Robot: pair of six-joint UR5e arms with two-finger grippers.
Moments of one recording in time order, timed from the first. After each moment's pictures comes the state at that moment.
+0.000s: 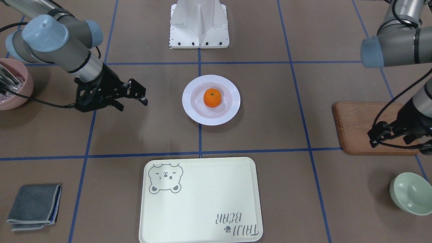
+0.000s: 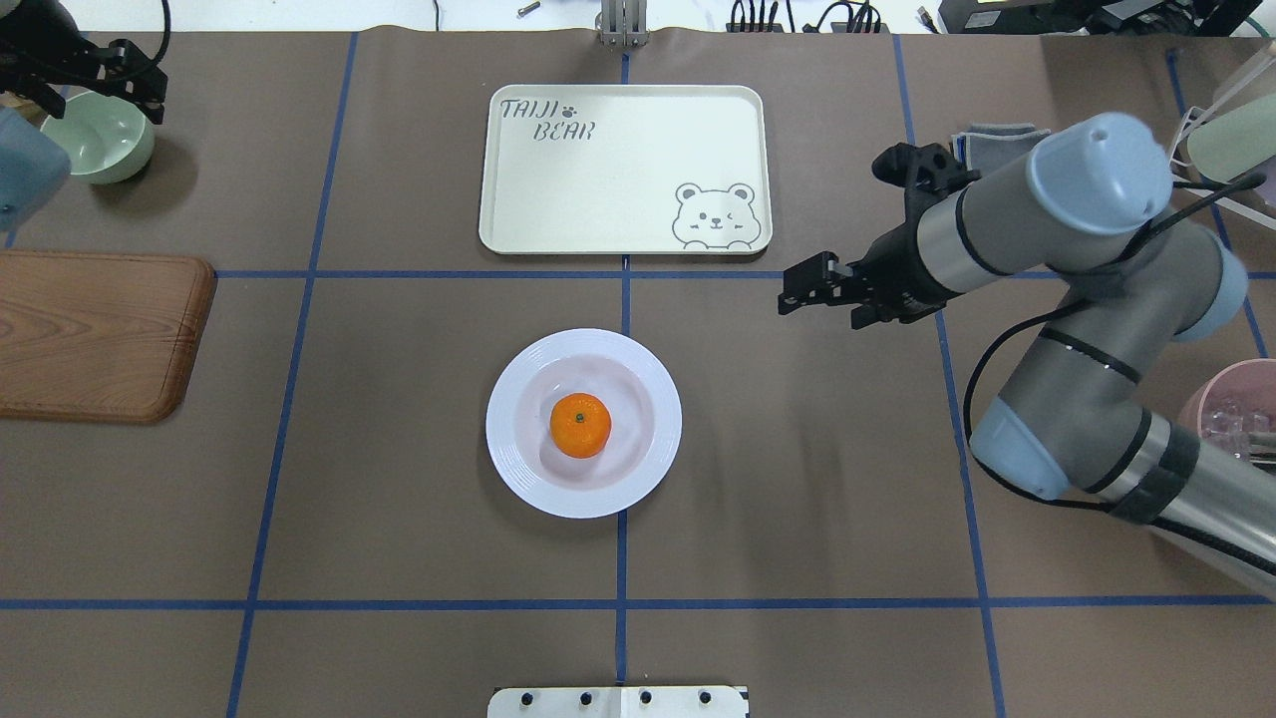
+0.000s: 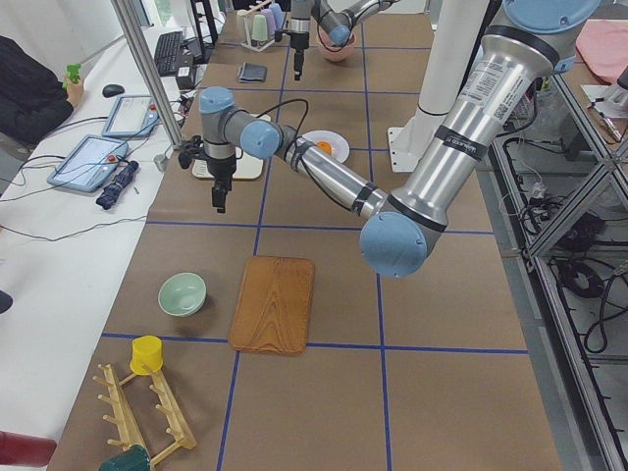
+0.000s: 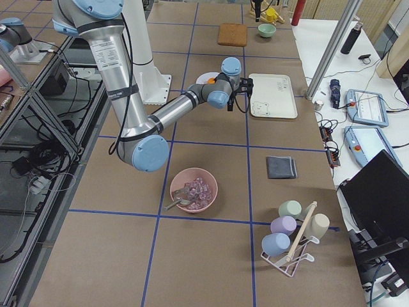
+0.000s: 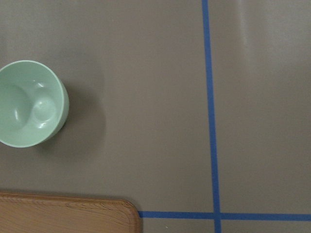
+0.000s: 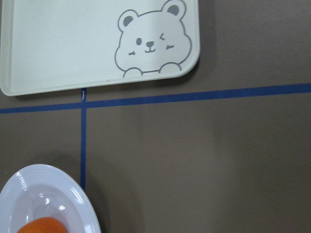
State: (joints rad) left arm -1.21 -2.02 -1.59 -1.54 -2.12 -0.57; right arm 0.72 -1.23 1.76 -0.96 2.11 1.31
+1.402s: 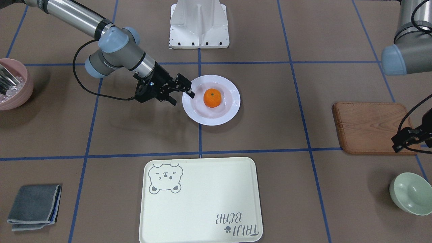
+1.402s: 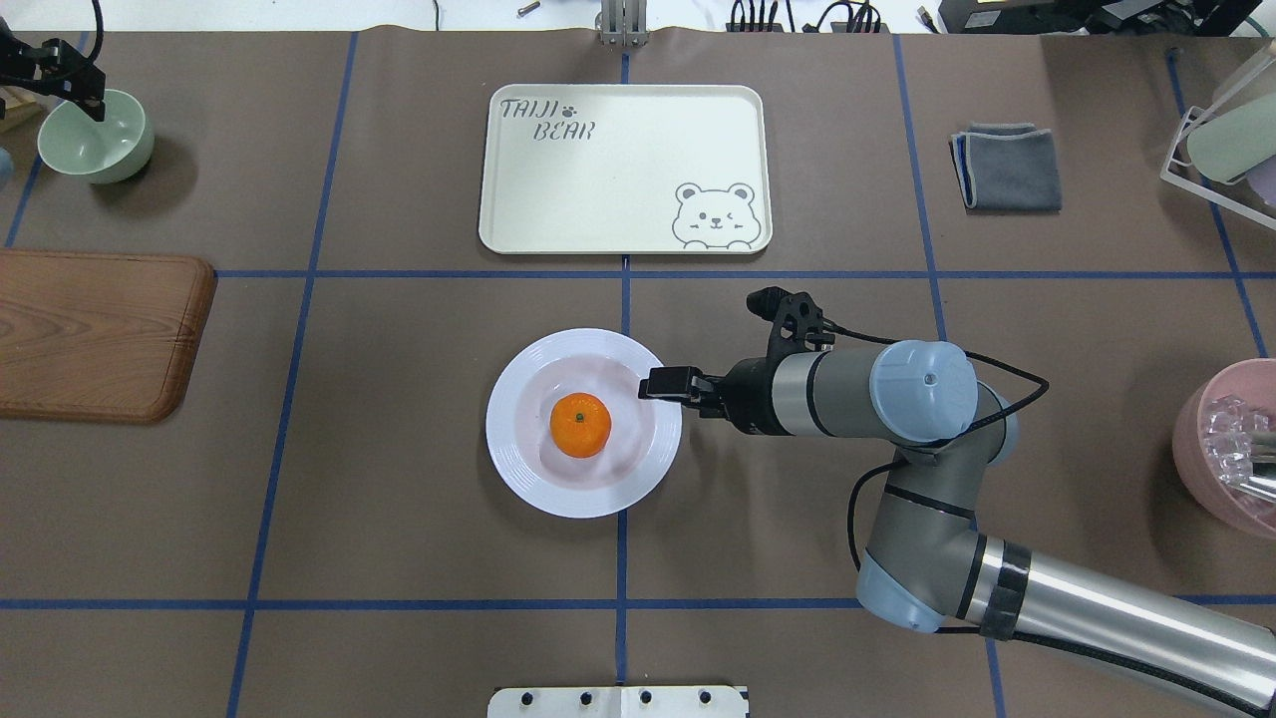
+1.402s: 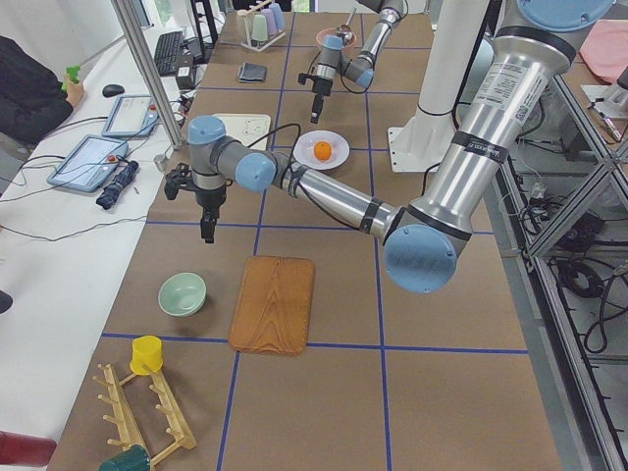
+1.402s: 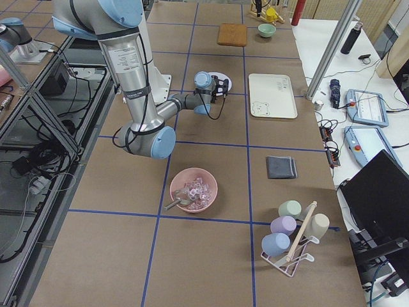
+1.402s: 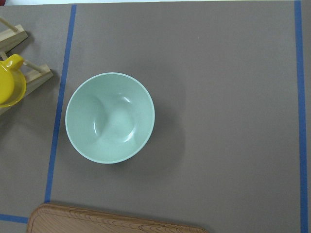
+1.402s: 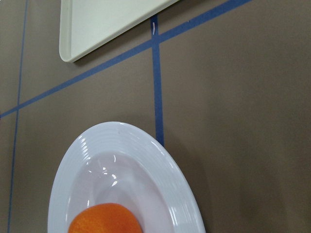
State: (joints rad) left arm -1.26 -1.98 -1.54 -1.62 -2.12 -0.57; right arm 0.45 -1.14 1.51 -0.50 1.79 1.57
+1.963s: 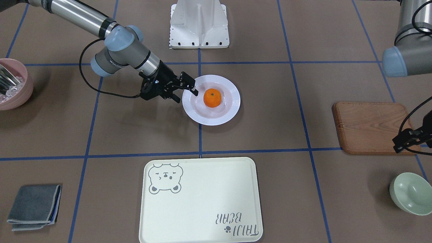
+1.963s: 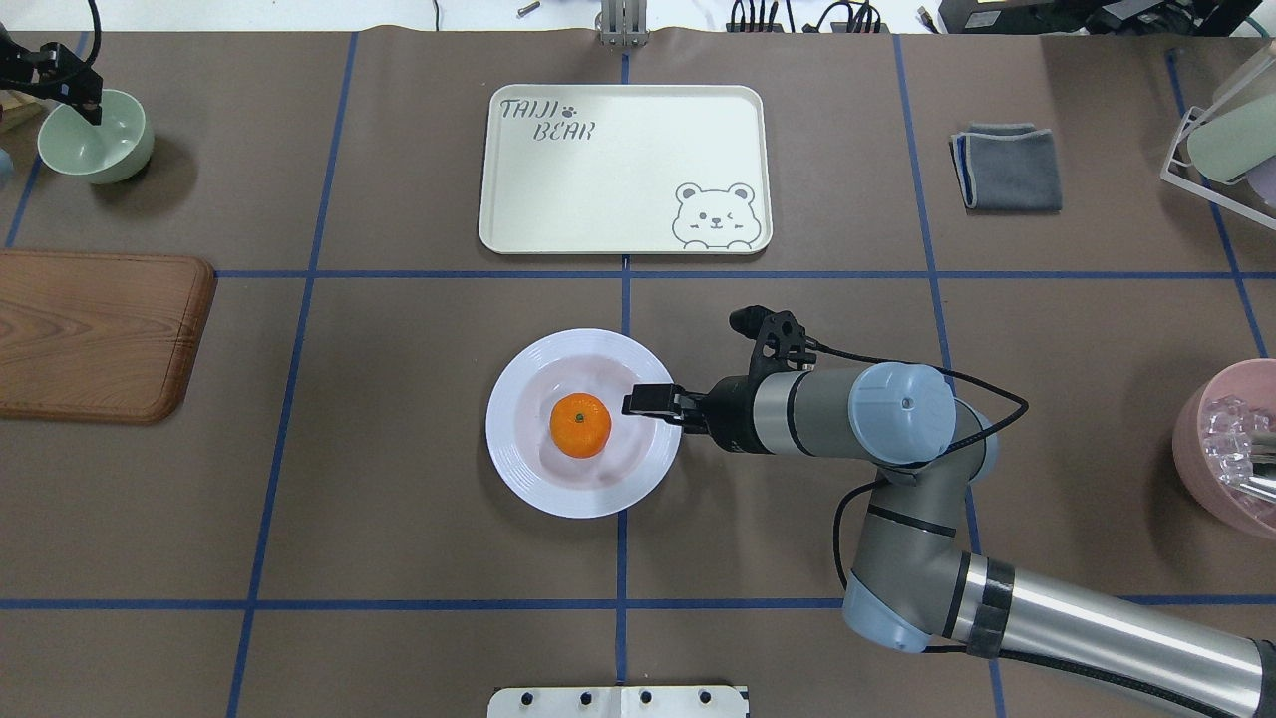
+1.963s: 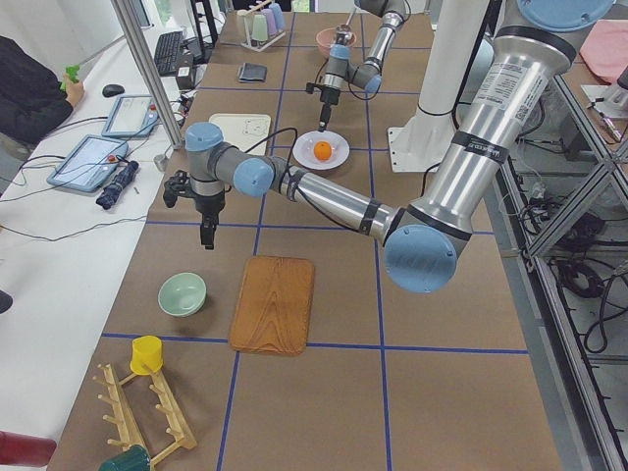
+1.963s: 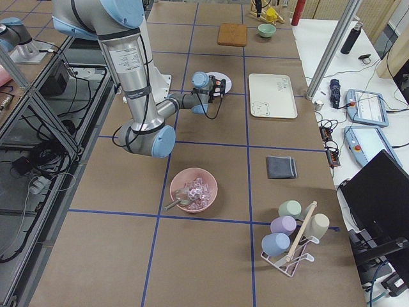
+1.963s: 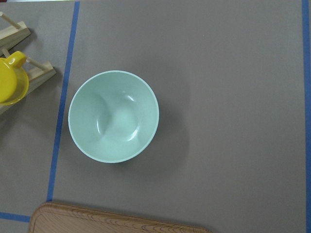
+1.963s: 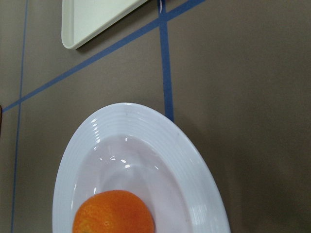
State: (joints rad) left arm -1.26 -1.98 -1.52 -1.62 -2.12 -0.57; right arm 0.41 -1.12 1.50 -0.50 1.75 1.59
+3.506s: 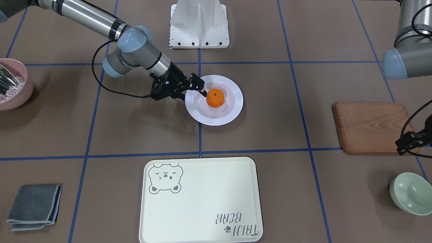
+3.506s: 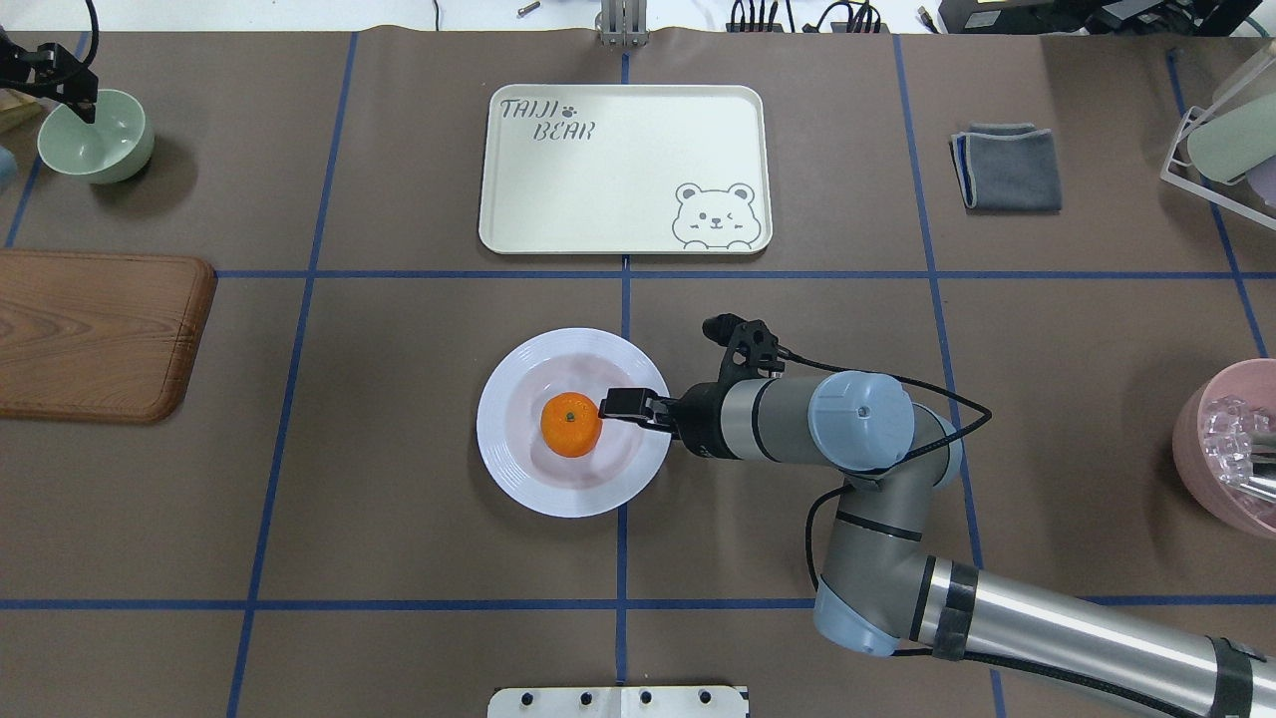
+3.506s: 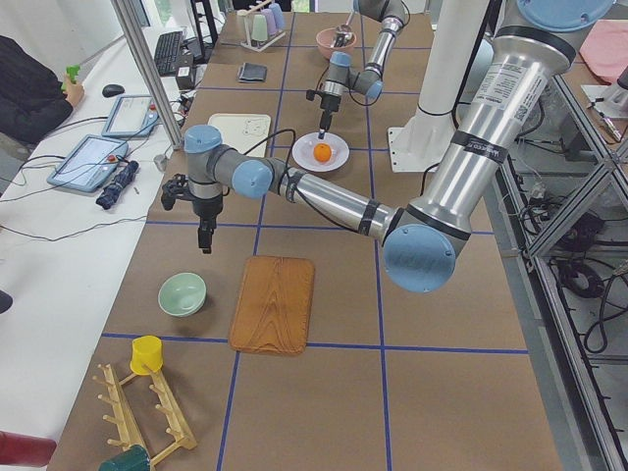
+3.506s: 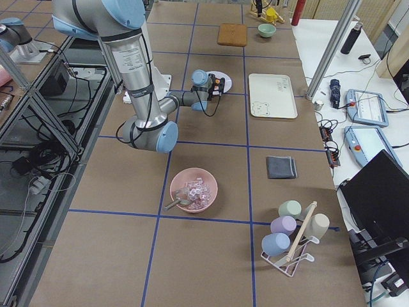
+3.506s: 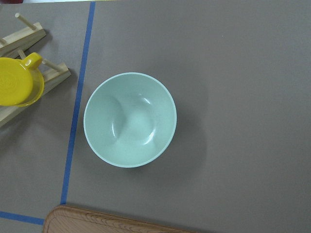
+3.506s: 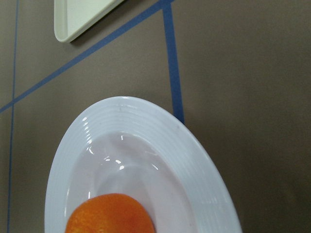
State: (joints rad) left arm -1.26 -1.99 -1.50 -1.62 -2.08 -0.57; right arm 0.39 -1.06 1.44 -0.50 1.73 1.62
